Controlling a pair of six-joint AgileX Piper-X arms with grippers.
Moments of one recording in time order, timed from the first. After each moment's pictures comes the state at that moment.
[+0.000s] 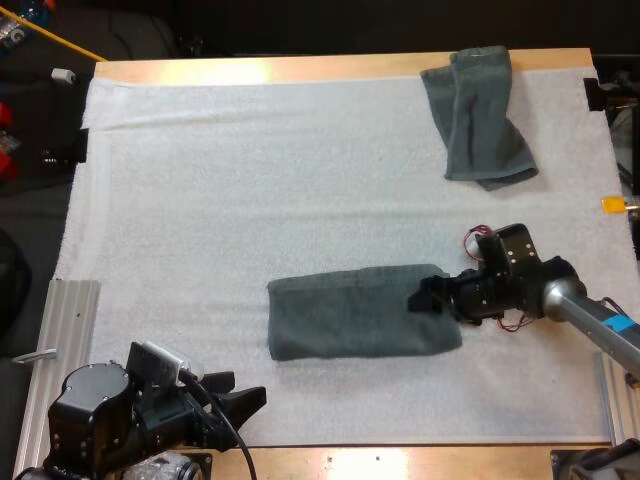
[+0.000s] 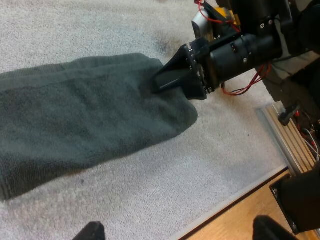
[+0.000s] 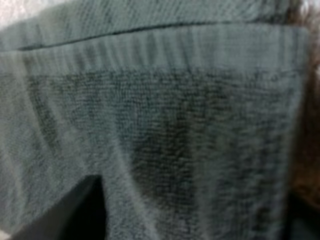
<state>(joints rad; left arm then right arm) -0.24 0.30 -0.72 1.25 0.63 -2.06 0.39 1.55 -0.66 0.40 -0.58 -1.27</state>
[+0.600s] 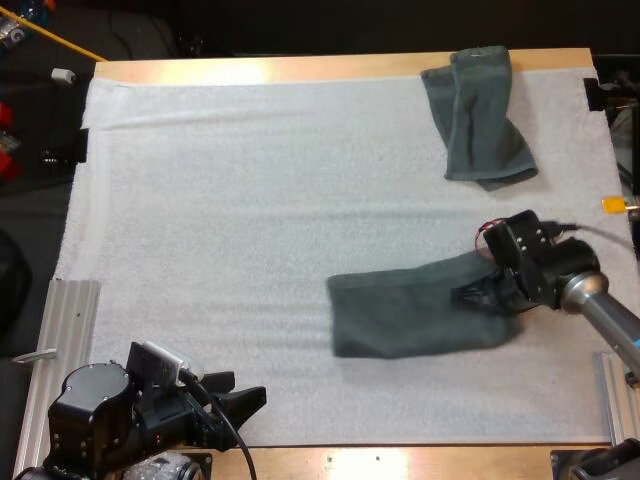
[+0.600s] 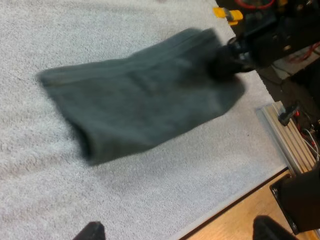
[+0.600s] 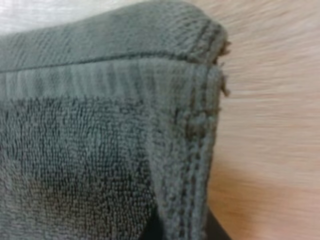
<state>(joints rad) -0.24 0.30 -0.72 1.25 0.63 -2.06 0.40 1.36 -0.85 0.97 0.15 -1.60</state>
